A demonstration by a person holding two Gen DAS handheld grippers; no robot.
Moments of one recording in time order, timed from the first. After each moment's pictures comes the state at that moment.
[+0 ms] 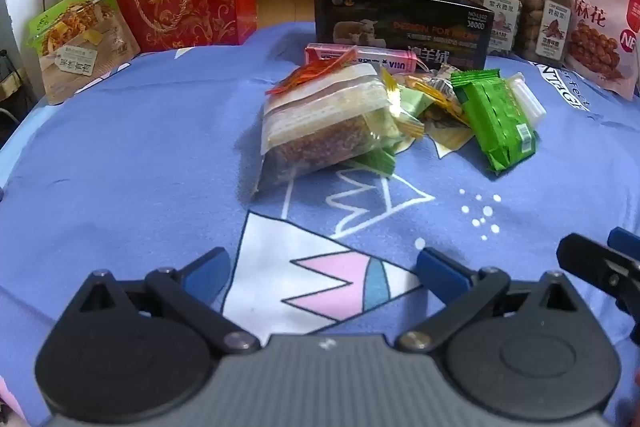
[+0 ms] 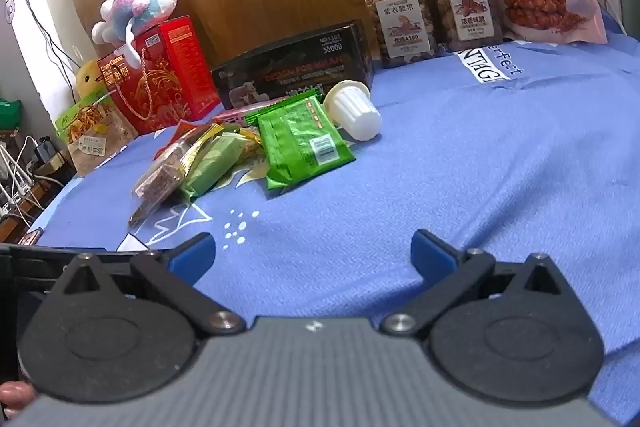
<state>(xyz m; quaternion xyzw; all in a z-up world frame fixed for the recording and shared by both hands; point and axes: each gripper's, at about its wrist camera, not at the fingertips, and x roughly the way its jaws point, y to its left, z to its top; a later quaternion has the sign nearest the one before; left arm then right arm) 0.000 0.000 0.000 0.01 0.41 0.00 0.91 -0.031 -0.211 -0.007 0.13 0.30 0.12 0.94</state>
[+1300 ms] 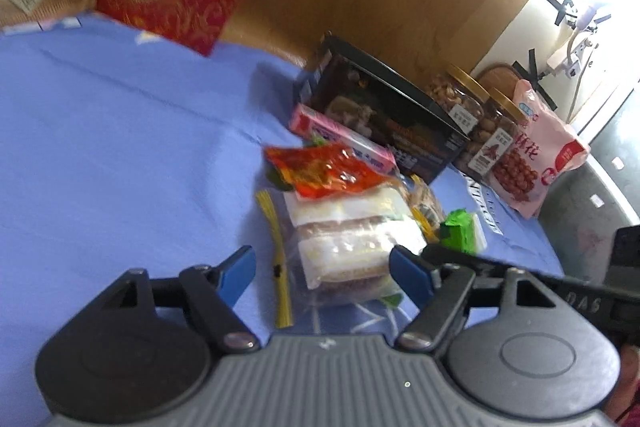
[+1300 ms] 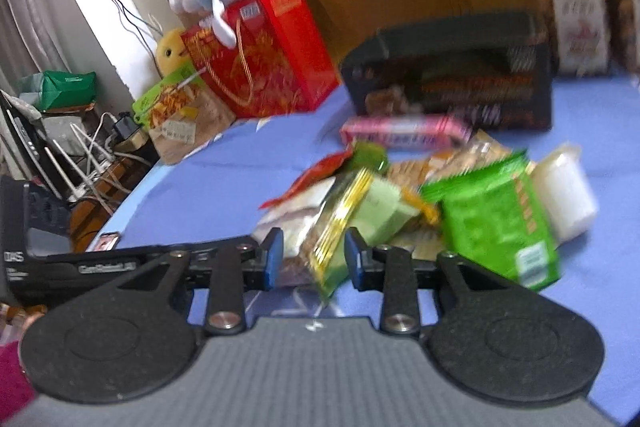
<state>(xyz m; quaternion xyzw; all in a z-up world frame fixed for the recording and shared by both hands) 0.071 0.107 -0.002 -0.23 0.37 -0.18 0.88 0.075 -0.136 0.022 0.15 0.37 0.30 0.87</state>
